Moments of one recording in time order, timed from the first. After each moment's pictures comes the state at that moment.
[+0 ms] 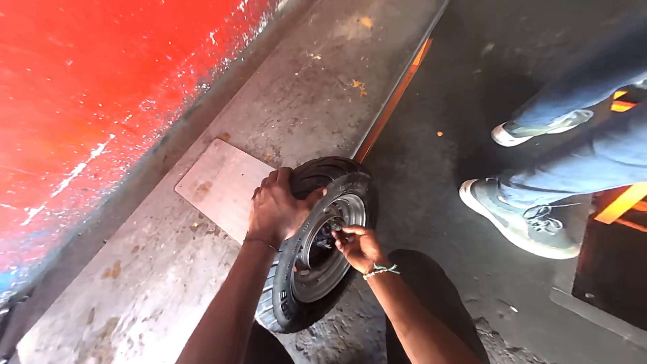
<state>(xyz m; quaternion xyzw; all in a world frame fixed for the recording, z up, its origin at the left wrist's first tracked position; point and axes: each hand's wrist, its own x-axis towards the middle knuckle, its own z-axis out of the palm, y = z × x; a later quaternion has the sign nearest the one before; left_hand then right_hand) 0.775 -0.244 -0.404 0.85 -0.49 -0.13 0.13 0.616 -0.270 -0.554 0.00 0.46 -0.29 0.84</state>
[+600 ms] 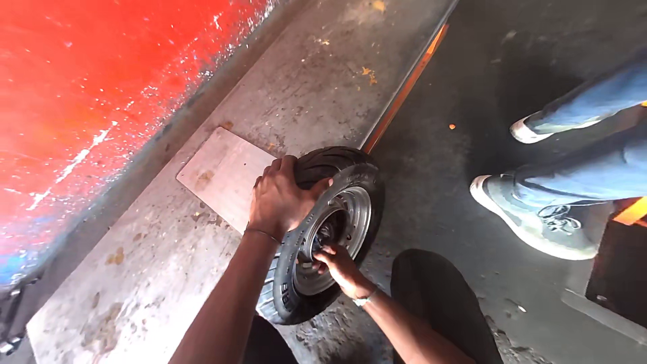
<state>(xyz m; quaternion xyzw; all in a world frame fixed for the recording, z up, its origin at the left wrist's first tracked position) 0.773 -0.243 -0.403 0.86 -0.48 -0.14 0.12 0.627 -0.210 -0.554 -0.42 0.42 -0.12 0.79</state>
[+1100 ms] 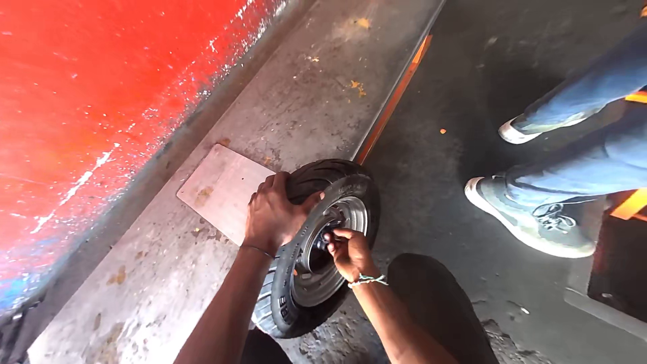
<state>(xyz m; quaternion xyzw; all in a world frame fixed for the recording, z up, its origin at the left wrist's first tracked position) 0.773 -0.242 -0.406 0.85 -0.49 -0.12 0.13 0.640 -0.257 -0.534 0.02 0.51 -0.32 0.80</state>
